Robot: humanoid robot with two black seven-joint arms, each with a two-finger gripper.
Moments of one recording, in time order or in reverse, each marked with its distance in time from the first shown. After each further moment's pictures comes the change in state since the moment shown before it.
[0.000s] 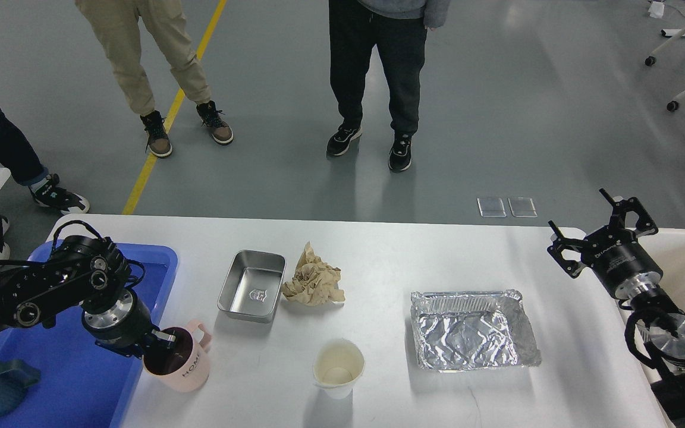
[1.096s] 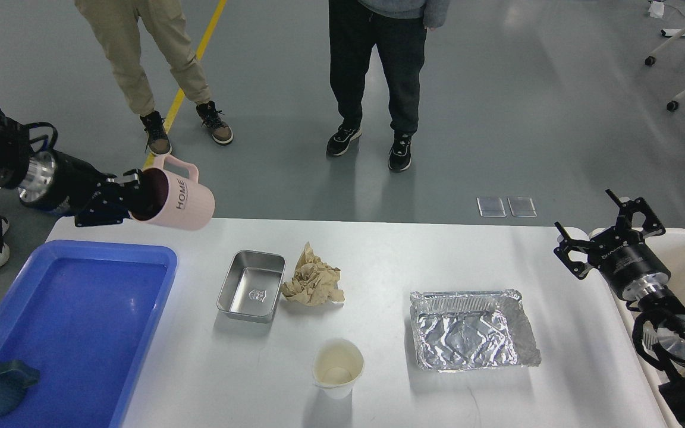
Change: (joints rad) left arm -0.226 0.258 -0.270 -0.002 -0.455 -0.001 -0.002; right arm -0.007 -0.021 -0.001 0.000 0.000 0.001 -0.002
